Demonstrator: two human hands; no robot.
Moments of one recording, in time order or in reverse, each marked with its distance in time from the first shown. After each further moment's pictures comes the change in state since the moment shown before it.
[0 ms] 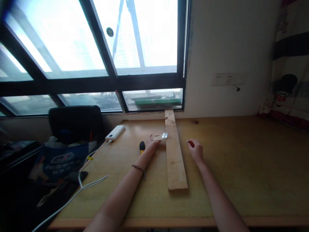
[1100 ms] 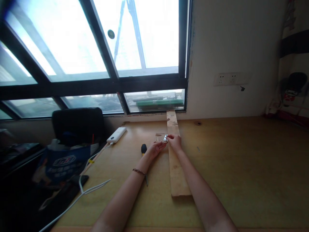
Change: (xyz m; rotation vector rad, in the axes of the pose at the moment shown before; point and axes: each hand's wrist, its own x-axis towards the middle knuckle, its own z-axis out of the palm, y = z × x) left_hand -0.010 0.017 -0.001 -0.426 -0.290 -0.410; right_hand 0.041 -0.063 0.114 0.433 -0.197 0.197
